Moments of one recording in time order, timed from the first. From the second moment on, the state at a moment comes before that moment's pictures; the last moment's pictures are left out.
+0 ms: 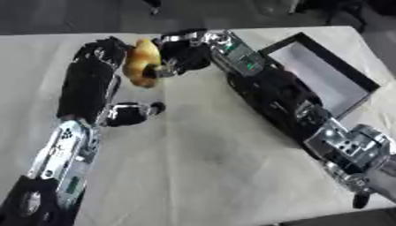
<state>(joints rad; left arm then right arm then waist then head) -0.69 -0.02 -0.43 -1.43 -1.22 0.12 0.21 -0.90 -0.37 0.31 -1.16 -0.28 0.09 0.84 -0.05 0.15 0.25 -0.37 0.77</state>
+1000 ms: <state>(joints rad) -0.67 -0.02 -0.38 -1.44 -1.21 0.28 0.23 -0.90 -0.37 0.31 -1.17 -0.29 0.09 0.84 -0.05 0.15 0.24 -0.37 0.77</state>
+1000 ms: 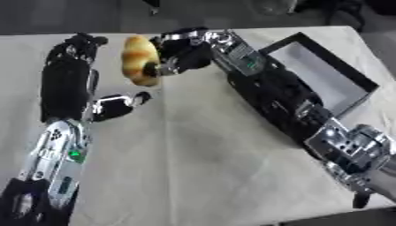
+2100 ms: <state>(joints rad) -0.64 0.00 -0.37 -1.41 -1.16 0.27 0.21 -0.89 -0.48 0.27 -1.20 -0.42 0.11 0.80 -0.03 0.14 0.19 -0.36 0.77</state>
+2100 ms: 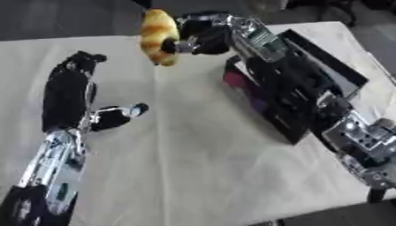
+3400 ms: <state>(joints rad) -0.63 0.02 -0.37 -1.40 -1.16 0.26 0.21 -0.66 -0.80 0.14 -1.26 -0.61 0.06 0.66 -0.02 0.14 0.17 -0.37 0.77</state>
